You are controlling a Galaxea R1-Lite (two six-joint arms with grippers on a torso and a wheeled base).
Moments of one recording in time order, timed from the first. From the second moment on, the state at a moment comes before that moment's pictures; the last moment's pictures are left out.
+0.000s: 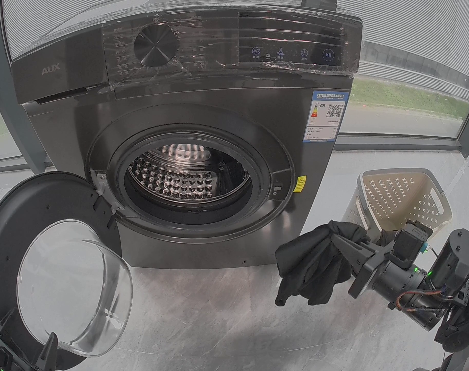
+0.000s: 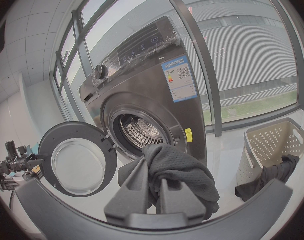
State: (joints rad) left arm -0.11 0.02 -0.02 0.00 0.02 0.00; right arm 0.75 1.66 -0.16 -1.50 -0.19 0.21
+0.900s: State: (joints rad) left arm -0.11 0.26 -0.25 -0.05 -0.46 0.06; right arm 0.91 1.79 -0.40 -1.52 -0.13 0.22
